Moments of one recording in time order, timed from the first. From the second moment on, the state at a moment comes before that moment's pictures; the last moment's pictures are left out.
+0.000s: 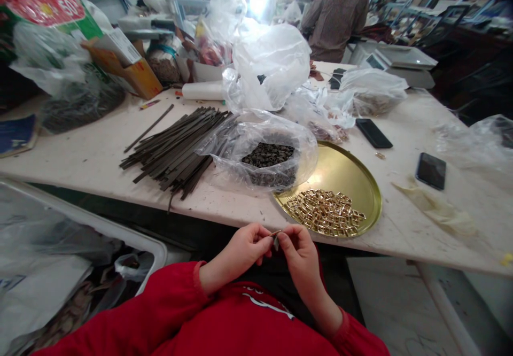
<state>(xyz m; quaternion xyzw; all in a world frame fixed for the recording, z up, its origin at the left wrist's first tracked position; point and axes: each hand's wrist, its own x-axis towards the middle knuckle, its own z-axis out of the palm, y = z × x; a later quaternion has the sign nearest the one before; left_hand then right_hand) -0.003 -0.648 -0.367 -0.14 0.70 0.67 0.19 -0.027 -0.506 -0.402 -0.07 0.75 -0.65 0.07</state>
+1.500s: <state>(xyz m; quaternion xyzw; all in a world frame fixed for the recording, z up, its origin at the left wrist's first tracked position) -0.041 -0.675 -0.387 -0.19 0.60 0.77 0.12 -0.163 -0.536 -0.356 -0.28 0.87 -0.40 -0.08</state>
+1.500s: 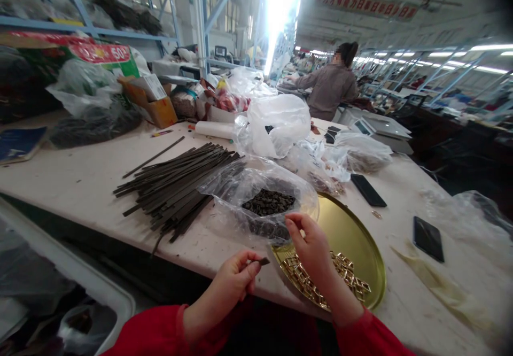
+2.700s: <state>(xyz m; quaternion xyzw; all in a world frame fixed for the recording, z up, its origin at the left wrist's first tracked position) -0.046 -0.660 -0.357 -0.09 0.72 0.68 0.06 -0.096 -0.513 -0.361 -0.29 0.83 -0.48 -0.08</state>
